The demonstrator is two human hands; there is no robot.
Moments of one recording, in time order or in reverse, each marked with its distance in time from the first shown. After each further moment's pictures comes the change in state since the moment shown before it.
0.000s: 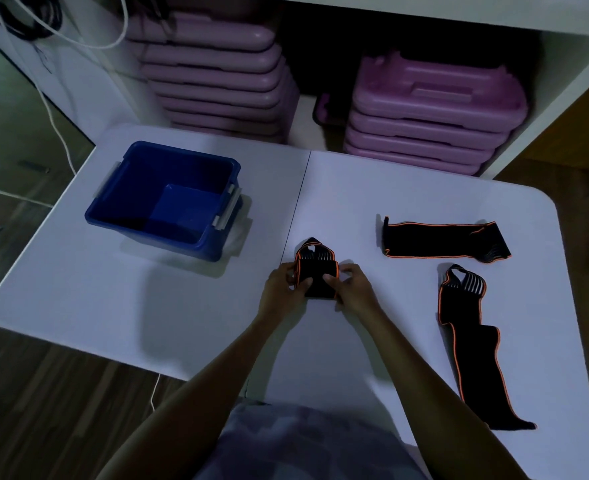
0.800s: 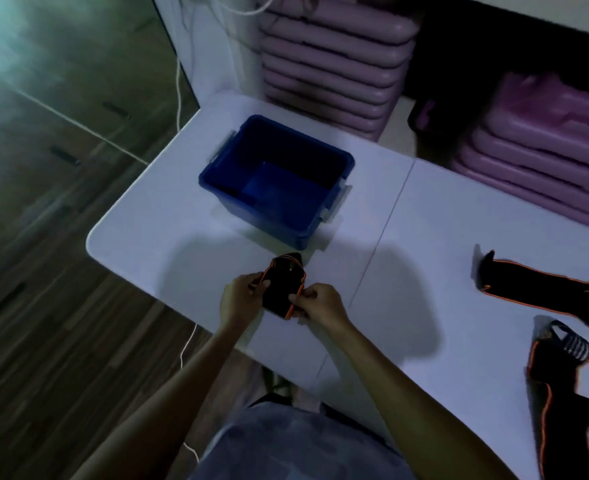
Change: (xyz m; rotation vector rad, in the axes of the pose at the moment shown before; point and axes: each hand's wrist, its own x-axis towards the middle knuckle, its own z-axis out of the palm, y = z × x) left_hand -0.033 -0.125 -0.170 0.128 0.310 -0.134; right_hand -0.043 -0.050 0.195 -0.119 -0.317 0.007
